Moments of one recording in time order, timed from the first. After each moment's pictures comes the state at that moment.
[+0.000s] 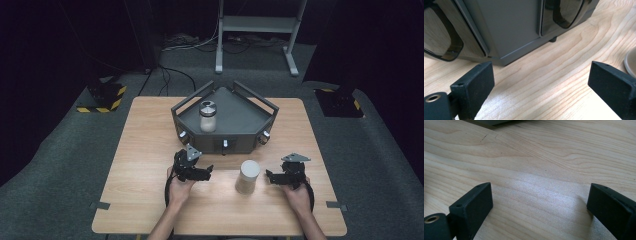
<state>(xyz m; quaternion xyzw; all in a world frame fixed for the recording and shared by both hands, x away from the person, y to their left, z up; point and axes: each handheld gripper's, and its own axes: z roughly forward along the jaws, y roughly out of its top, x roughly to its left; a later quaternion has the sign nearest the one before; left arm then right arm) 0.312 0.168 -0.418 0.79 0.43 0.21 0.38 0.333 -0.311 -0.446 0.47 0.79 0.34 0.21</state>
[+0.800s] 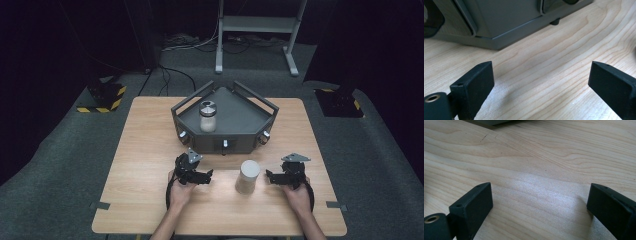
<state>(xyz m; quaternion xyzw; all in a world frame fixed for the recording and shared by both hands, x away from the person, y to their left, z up) 0.319 0.166 -0.434 0.80 0.44 0.19 0.36 0.334 -0.311 -0.446 0.47 0.79 0.34 0.21</state>
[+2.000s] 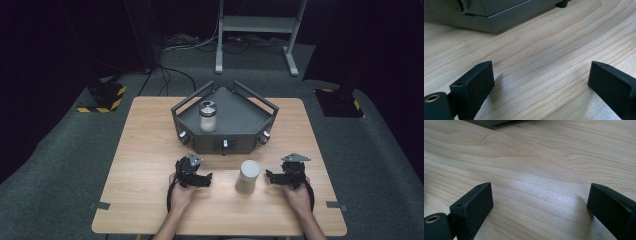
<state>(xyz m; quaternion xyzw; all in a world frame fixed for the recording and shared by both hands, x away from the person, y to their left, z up) 0.318 0.158 -0.450 0.80 0.45 0.20 0.34 0.334 -0.312 -0.446 0.47 0.79 0.34 0.21</state>
